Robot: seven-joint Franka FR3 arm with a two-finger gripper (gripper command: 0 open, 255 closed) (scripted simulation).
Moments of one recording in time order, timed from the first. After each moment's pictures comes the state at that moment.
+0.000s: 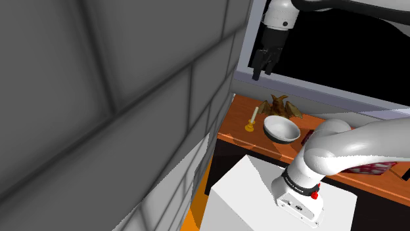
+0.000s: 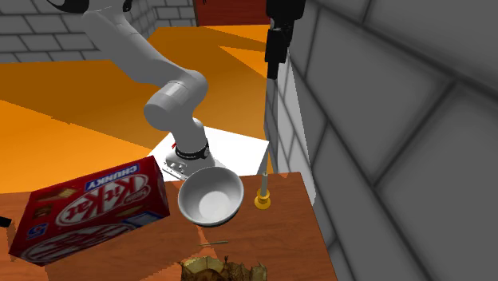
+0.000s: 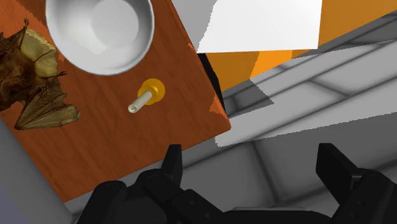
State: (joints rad) arm 0.02 -0.77 0.02 -2.26 0.03 1.46 0.04
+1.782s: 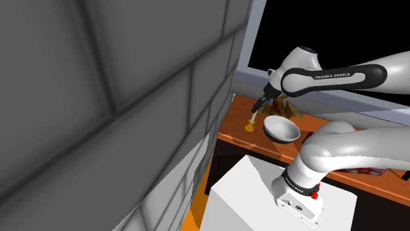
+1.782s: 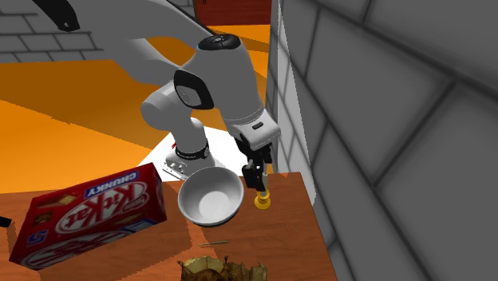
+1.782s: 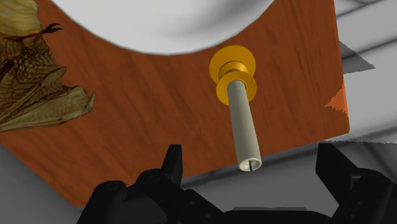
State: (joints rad) arm -0.12 -0.87 -0.39 -2.96 -0.24 2.38 -0.31
